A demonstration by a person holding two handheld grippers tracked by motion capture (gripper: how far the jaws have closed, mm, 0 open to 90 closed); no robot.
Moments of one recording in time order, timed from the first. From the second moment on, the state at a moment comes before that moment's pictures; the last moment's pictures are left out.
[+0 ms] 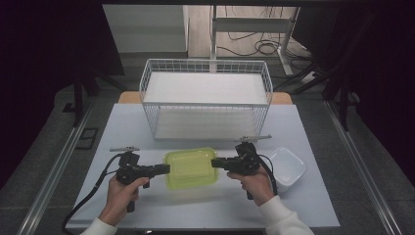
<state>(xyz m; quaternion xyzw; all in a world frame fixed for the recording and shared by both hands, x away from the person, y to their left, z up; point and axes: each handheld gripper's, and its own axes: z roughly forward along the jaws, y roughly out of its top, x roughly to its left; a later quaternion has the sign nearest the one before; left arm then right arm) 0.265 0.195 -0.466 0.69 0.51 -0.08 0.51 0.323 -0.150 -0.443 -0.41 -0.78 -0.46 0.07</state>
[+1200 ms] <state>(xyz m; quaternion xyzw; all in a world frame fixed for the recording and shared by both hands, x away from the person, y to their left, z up) 0.298 0.176 -0.377 0.69 0.45 -0.03 0.56 0.327 -0.173 -0.357 -0.40 -0.76 -0.51 -0.02</state>
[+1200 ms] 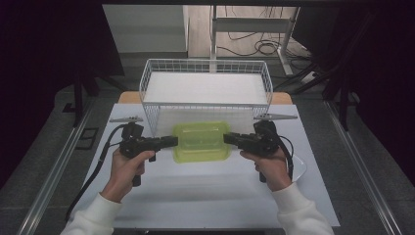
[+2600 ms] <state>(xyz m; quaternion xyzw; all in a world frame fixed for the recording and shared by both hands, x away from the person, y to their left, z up) 0.413 0.173 -0.307 0.71 0.42 -0.02 0.57 0.421 -0.178 -0.291 -0.40 -0.73 -0.54 -0.05</state>
